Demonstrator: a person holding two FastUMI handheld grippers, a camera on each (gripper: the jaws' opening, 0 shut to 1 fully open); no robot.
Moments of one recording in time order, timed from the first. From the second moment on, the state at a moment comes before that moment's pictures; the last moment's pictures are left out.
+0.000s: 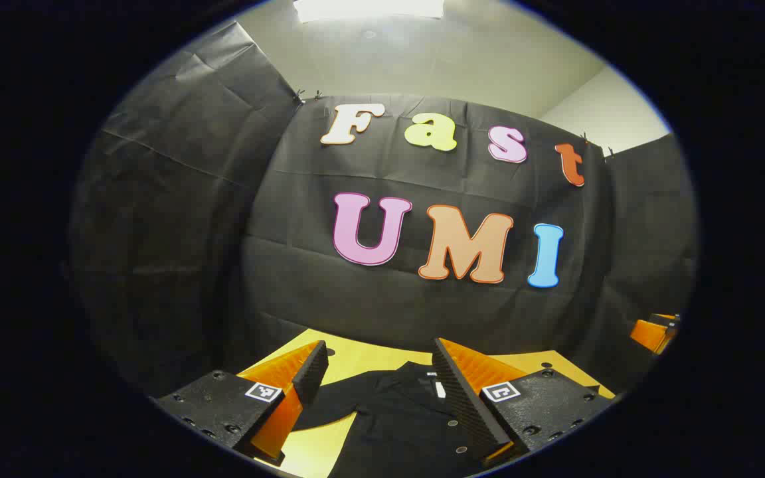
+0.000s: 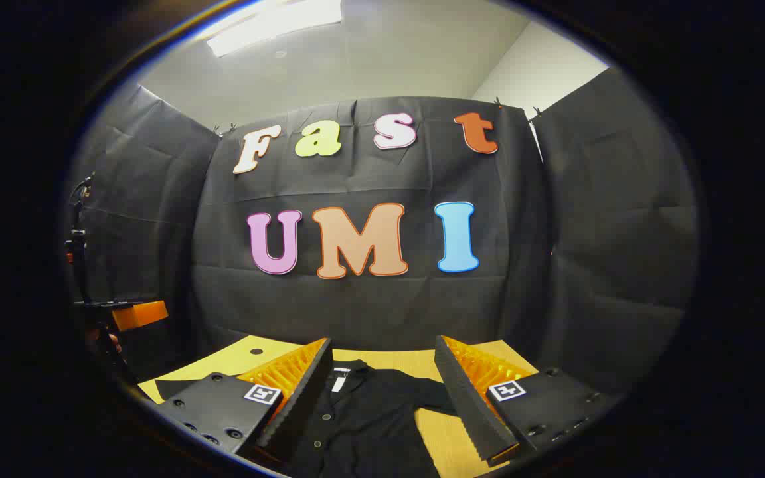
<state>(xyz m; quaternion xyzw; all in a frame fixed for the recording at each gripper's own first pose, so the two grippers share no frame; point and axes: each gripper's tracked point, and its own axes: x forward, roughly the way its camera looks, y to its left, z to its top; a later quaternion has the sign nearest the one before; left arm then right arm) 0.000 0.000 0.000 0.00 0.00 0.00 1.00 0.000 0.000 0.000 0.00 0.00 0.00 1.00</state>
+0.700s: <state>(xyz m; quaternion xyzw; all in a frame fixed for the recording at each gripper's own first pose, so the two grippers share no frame) 0.004 0.007 -0.010 0.01 0.01 0.00 1.00 -0.005 -0.010 -0.007 0.00 0.01 -0.03 1.00</state>
